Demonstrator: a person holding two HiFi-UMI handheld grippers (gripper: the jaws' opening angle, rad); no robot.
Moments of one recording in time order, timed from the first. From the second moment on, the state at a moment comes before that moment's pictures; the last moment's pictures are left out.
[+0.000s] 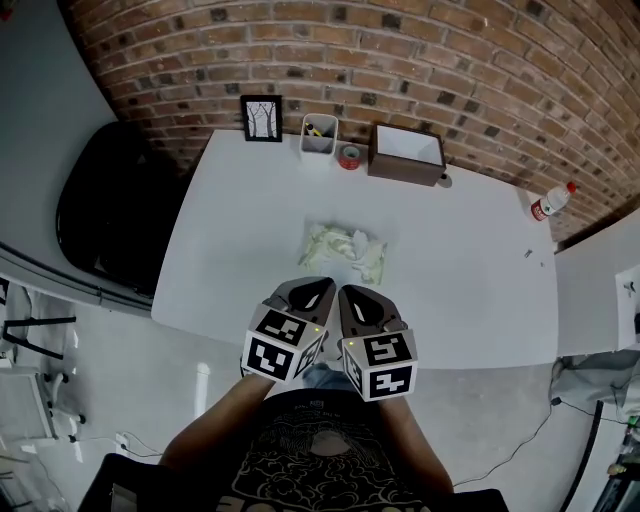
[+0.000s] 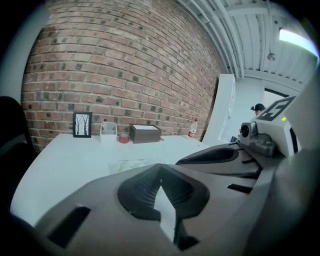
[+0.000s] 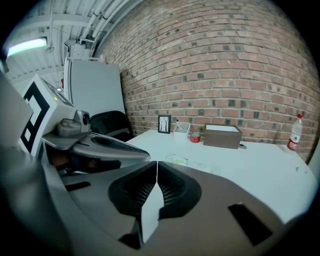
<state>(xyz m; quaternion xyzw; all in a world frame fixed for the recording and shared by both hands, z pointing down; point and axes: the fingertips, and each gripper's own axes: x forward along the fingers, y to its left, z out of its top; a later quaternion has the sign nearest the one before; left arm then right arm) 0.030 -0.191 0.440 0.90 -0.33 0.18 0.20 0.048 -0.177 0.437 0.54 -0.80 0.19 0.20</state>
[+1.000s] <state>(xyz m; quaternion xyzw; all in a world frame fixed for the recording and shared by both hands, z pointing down) 0.051 -0.258 0.492 0.88 -0.35 0.20 0.24 0.074 -0.254 0.493 0.53 -0.78 0.21 0.26</state>
